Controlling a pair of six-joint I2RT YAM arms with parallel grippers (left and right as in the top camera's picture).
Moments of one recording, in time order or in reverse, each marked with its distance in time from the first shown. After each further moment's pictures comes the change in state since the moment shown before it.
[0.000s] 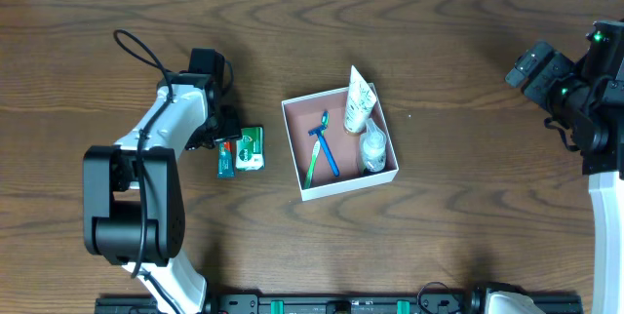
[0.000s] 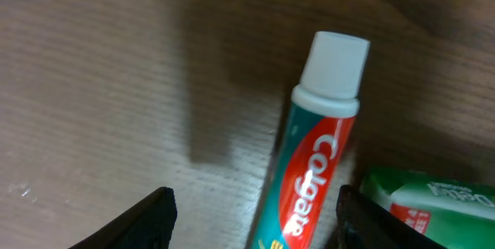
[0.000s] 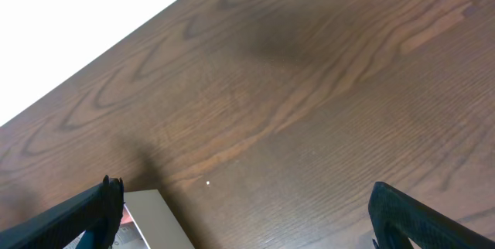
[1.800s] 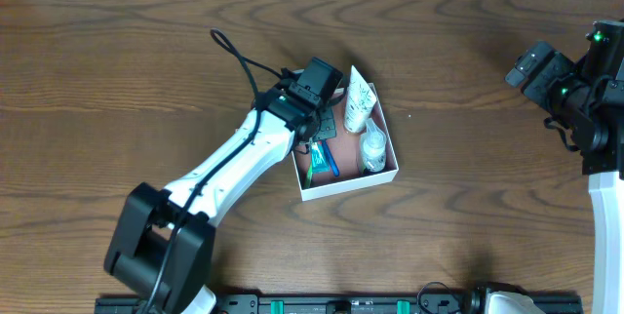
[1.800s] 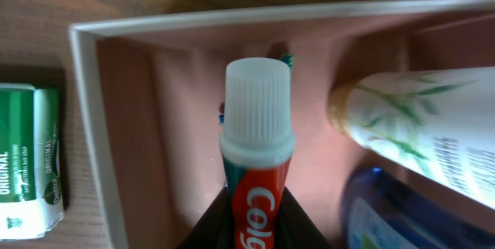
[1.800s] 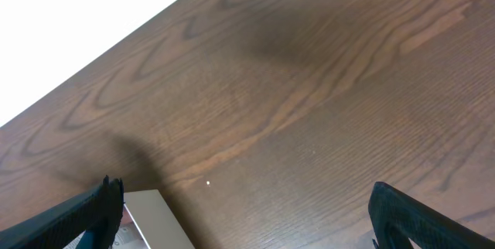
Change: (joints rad) left arm -0.517 -0.132 0.065 0.082 0.034 -0.430; right arm 0.000 0.000 0.000 0.000 0.000 0.001
